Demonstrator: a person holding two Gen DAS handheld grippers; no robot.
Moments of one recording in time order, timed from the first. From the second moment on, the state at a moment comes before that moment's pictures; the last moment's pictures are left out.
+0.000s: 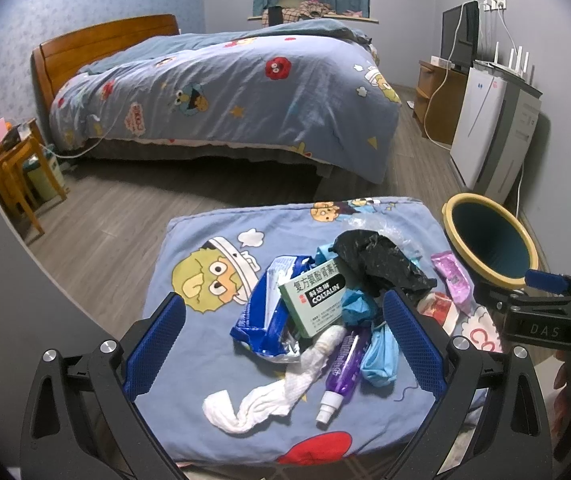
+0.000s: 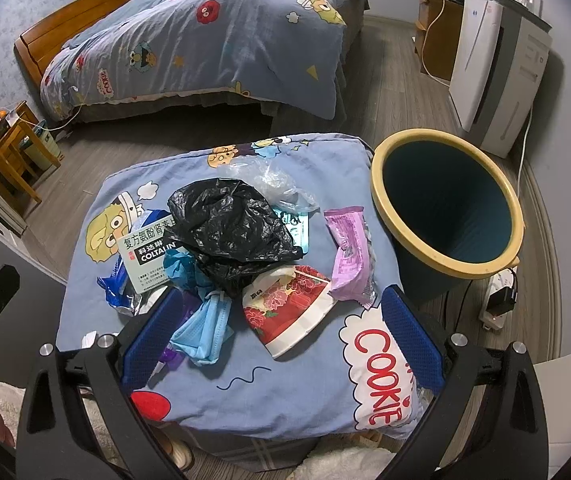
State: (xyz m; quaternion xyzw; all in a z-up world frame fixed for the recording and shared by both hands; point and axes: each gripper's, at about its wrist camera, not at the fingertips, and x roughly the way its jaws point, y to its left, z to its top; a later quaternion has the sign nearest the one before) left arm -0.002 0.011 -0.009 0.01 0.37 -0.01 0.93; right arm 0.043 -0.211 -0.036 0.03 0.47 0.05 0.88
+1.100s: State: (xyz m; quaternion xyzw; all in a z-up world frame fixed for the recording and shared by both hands) left arm 0.123 -0.022 -0.082 0.02 0.44 -0.07 0.90; right arm 0.152 -0.270 -0.118 0.07 0.59 0.03 0.81
